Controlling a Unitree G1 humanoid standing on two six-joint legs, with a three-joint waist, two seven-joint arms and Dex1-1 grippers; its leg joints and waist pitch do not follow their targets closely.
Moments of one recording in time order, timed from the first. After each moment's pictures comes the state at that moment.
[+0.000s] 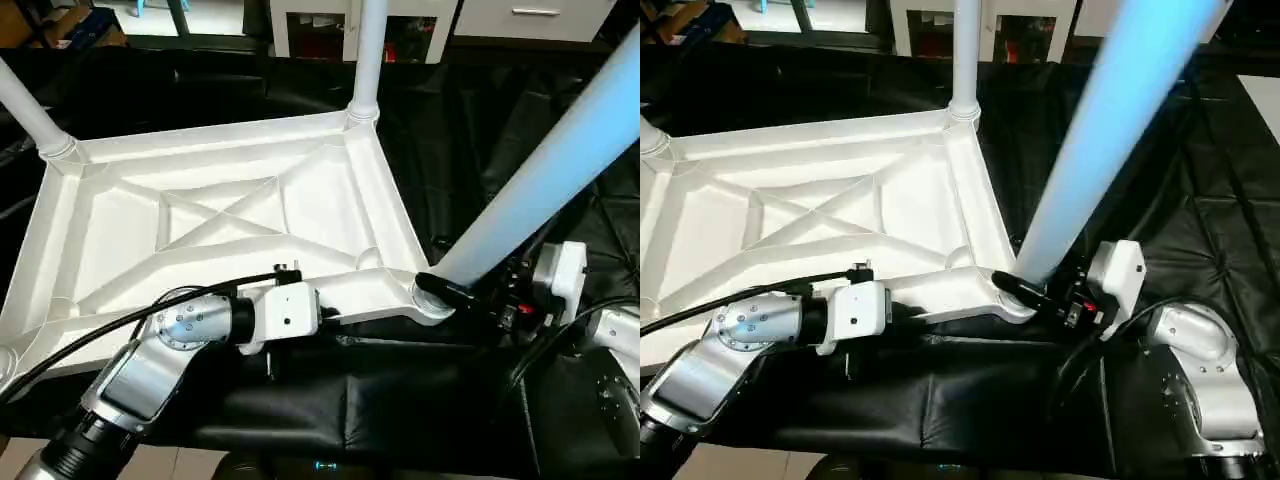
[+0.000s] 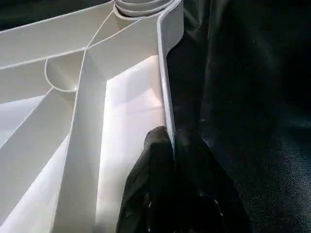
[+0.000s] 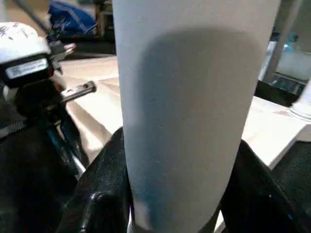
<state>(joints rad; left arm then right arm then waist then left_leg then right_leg) -0.29 0.50 -0.37 -0.11 0.07 0.11 -0.99 -0.10 -0.51 -0.07 -0.06 0.45 -0.07 1.04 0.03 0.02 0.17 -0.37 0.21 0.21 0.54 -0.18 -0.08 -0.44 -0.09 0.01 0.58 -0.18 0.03</state>
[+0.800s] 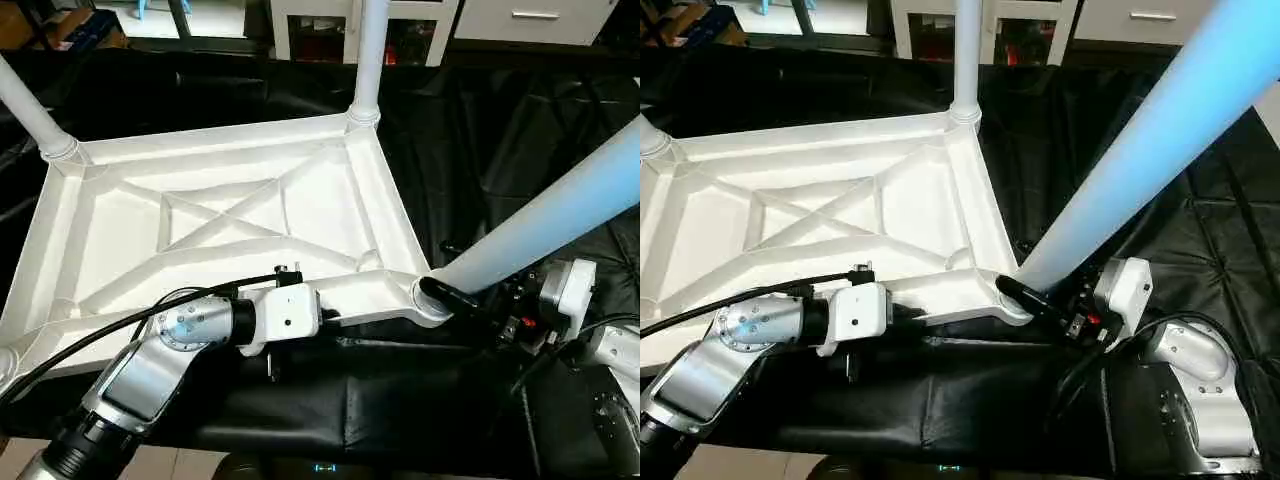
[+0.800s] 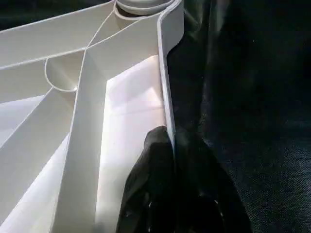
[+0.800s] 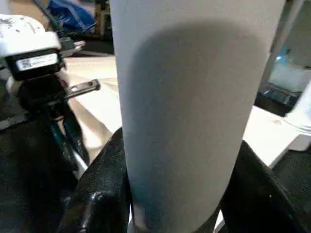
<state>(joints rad) -0.29 0.50 -0.37 -0.10 0.07 0.11 -0.99 -0.04 -0.51 -0.05 -0.07 0.43 -0.17 1.02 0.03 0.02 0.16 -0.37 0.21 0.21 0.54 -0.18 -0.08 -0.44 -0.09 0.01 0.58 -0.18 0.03</state>
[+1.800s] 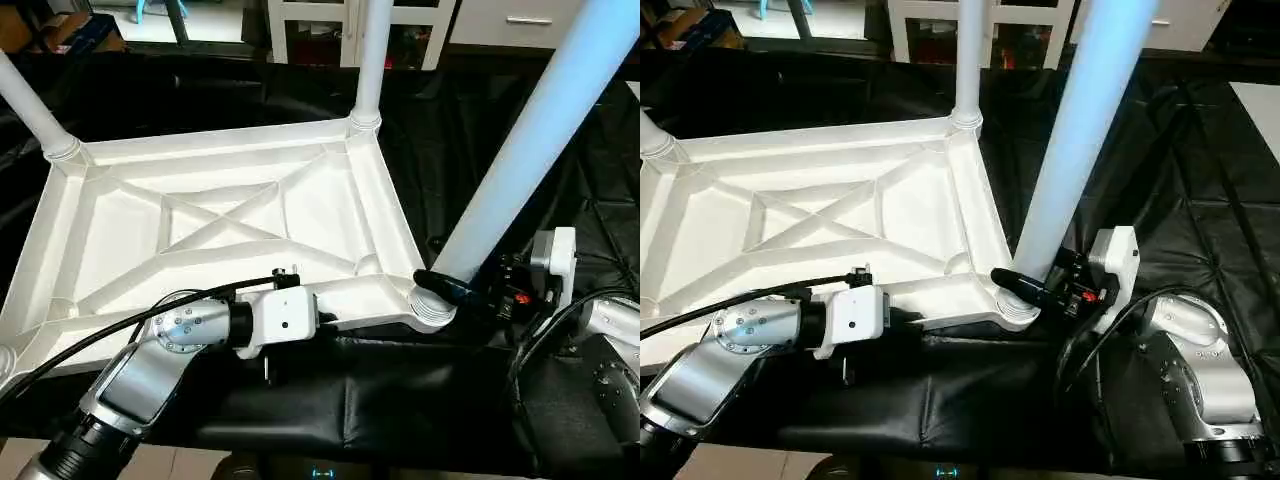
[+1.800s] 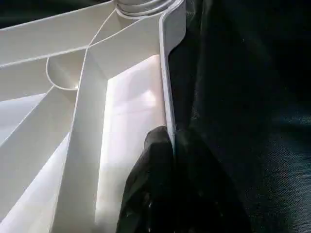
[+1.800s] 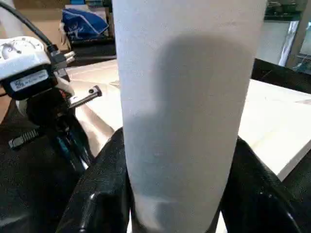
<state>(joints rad) -0.28 0.50 -0.37 -0.11 0.07 0.11 -1.00 -0.15 -0.53 -0.04 0.00 0.53 0.06 1.08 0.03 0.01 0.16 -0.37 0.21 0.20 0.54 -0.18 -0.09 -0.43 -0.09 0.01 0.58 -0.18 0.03</state>
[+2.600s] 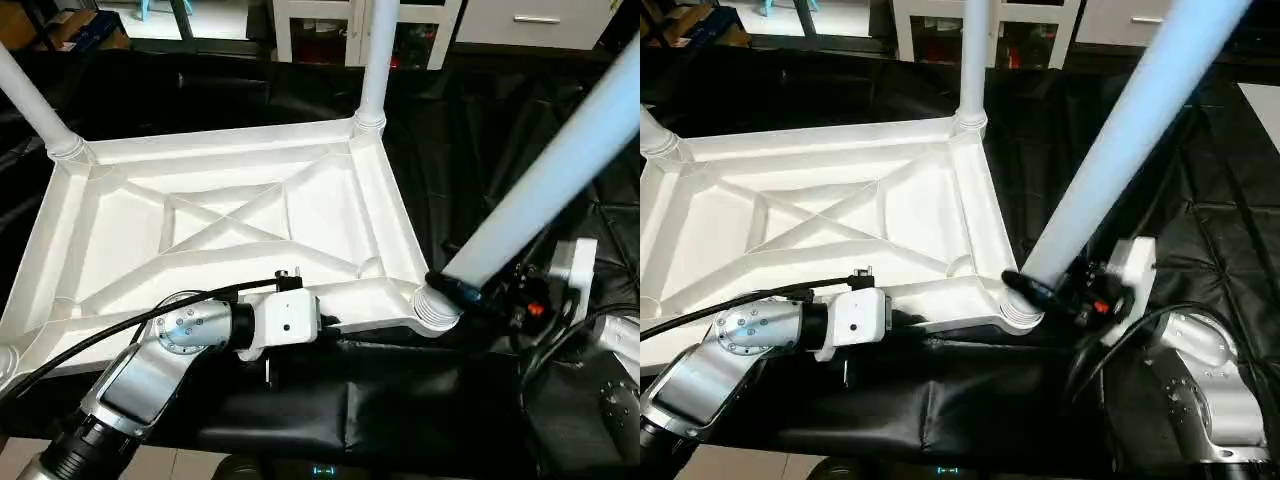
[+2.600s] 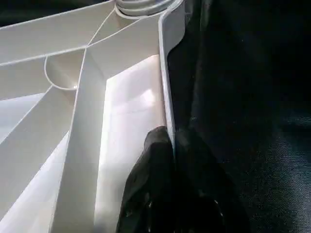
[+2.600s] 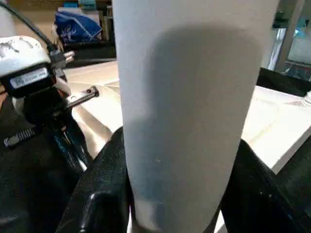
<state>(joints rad) -0.28 0.50 -0.37 -0.11 0.07 0.11 -1.01 -0.07 -0.53 -0.06 -0.04 0.52 0.00 1.05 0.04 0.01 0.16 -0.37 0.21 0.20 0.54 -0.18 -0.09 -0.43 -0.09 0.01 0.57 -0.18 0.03</state>
